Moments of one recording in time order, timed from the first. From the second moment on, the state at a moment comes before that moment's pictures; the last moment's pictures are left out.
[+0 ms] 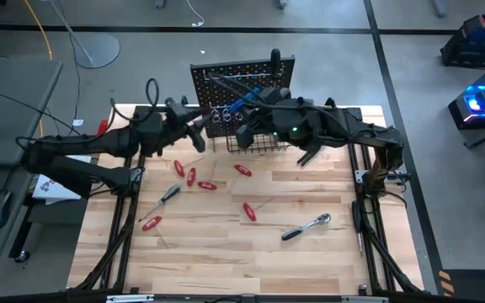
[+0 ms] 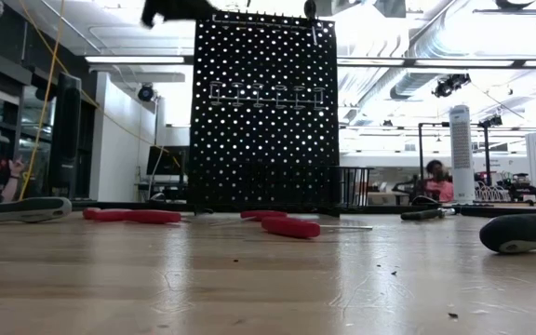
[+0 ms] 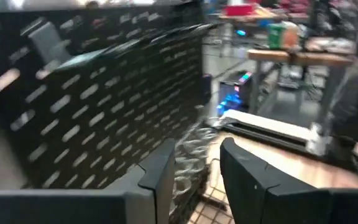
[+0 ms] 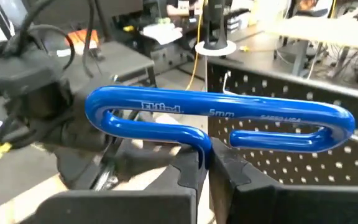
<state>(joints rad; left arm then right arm) 0.13 1.02 0.93 -0.02 -0.54 -0.04 0.08 1.85 2.31 -0.82 0.69 0.35</state>
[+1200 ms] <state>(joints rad) 0.92 1.20 0.65 0.59 0.16 -0.19 -0.10 2.00 2.36 -0.73 0.48 0.55</state>
